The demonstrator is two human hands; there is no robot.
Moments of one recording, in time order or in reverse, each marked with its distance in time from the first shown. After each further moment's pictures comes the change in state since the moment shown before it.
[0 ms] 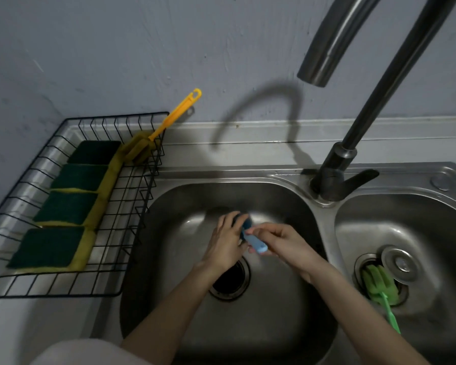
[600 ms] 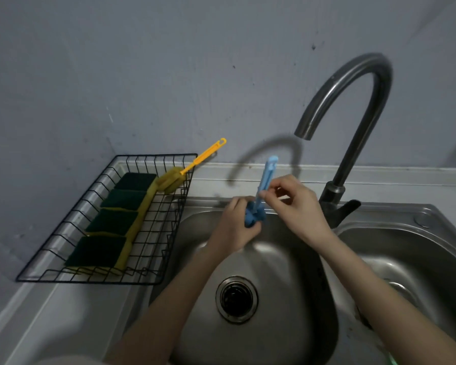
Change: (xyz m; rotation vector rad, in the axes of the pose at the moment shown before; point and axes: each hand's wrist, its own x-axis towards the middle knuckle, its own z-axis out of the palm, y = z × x) left_hand -0.028 0.062 -0.106 -0.238 0.319 0.130; right_hand -0.057 -0.108 0.018 -0.466 0.376 -0.779
